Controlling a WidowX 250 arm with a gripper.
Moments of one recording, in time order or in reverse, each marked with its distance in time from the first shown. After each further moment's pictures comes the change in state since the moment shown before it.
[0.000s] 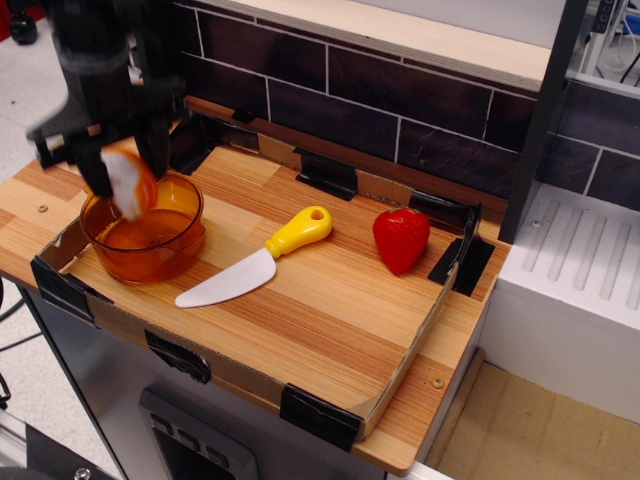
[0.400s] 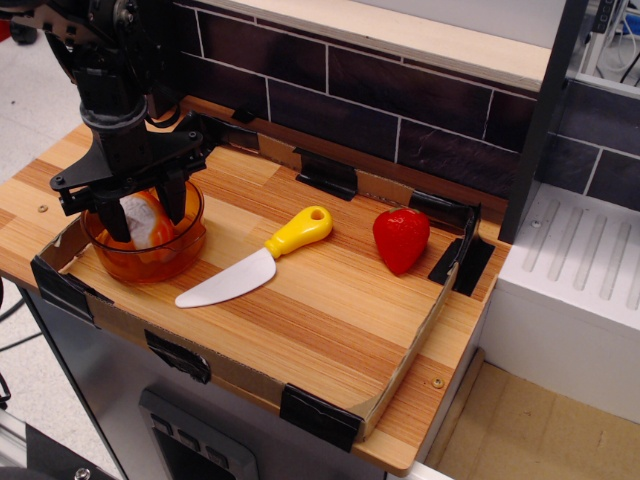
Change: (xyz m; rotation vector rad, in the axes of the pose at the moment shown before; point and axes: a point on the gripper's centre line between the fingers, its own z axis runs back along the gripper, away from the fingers) arm -0.017 0.000 -0.051 -0.009 0.023 -0.119
